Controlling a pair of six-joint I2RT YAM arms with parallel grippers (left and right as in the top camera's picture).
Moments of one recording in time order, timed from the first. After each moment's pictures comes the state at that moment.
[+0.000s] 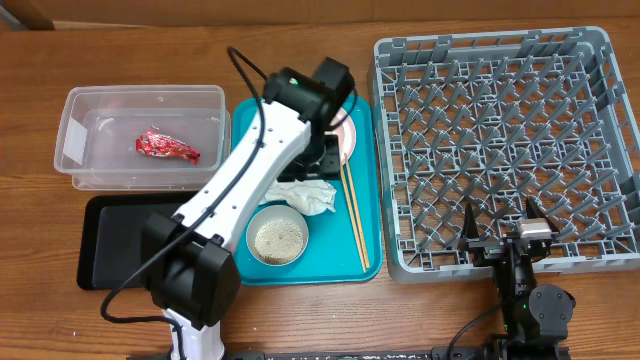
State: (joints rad) left arm -0.54 1.96 1.84 -1.43 0.01 -0.60; right arm -0.03 0.01 0.02 -0.03 -0.08 -0.06
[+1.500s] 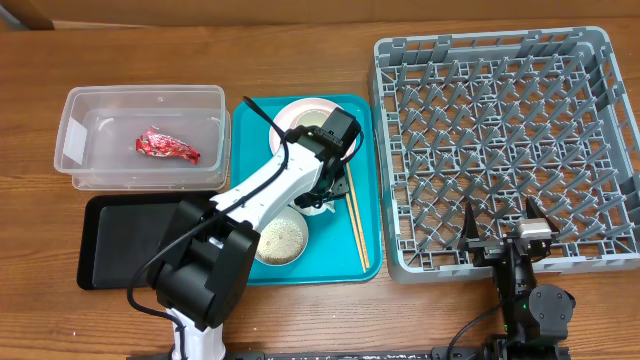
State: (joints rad) left arm -0.58 1.97 1.39 -0.86 -0.04 -0.84; right arm -0.03 0.01 0.02 -0.03 -0.08 -0.06
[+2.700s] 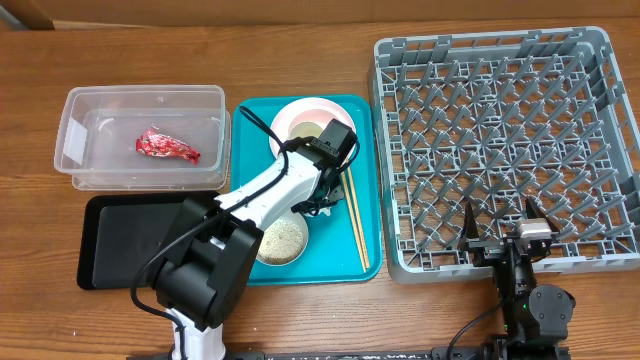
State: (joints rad) left arm -0.58 1.97 1.30 -0.78 -0.08 -0.87; right arm -0.03 0.01 0.02 -0.03 -0.08 -0.06
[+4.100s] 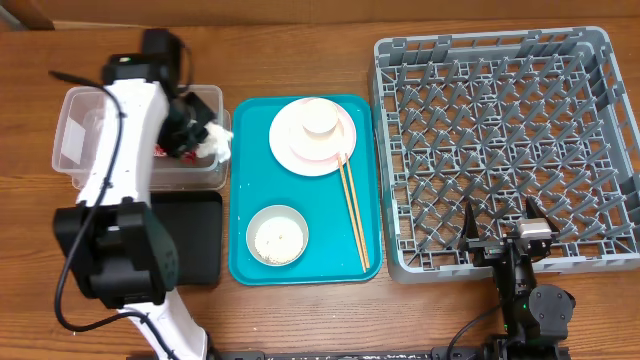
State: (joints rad) left arm 0.09 1.97 1.78 -1.25 0.06 -0.70; right arm -0.03 0.01 0.02 -0.03 -0.08 -0.06
